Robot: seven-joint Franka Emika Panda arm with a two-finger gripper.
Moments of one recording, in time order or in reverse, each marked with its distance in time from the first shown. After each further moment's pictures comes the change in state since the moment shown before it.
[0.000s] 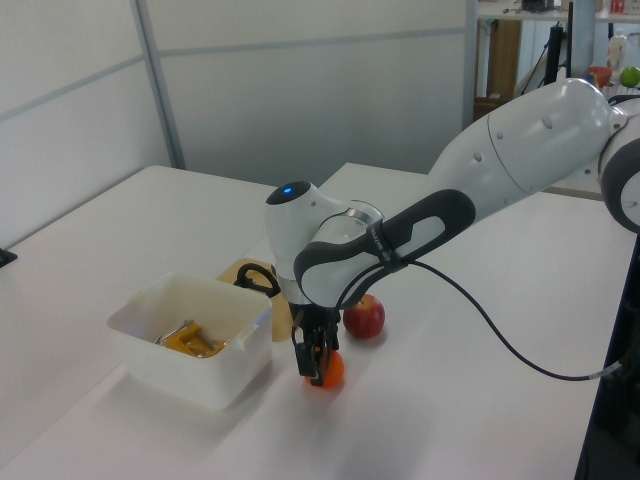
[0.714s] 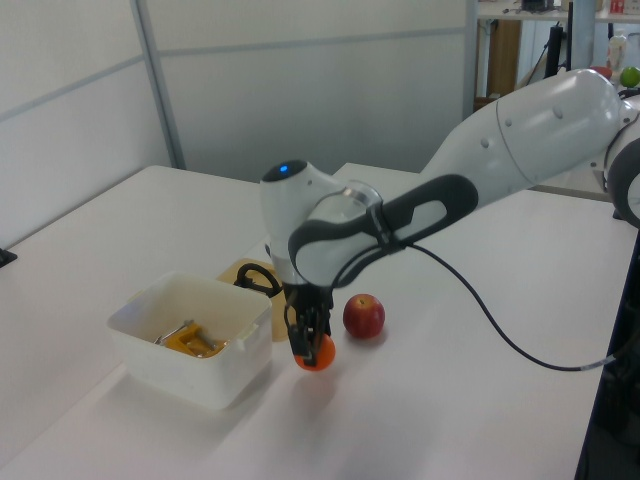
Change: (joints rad) arm -0.003 -0.030 -0.006 0.073 0.033 -0.059 0.000
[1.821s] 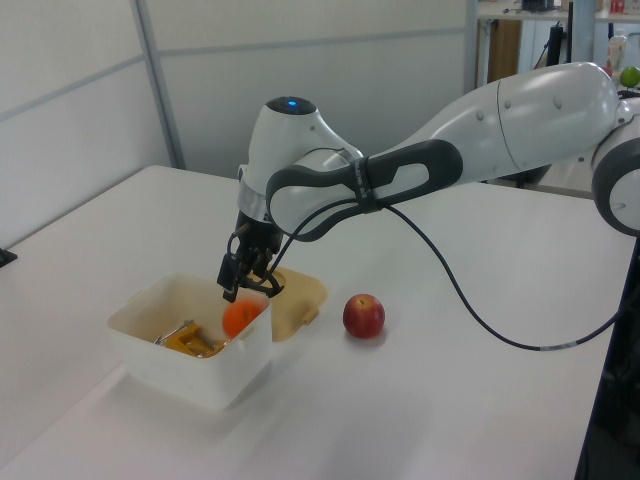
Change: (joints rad) arm -0.014 0.056 -0.002 0.195 0.092 0.253 0.094
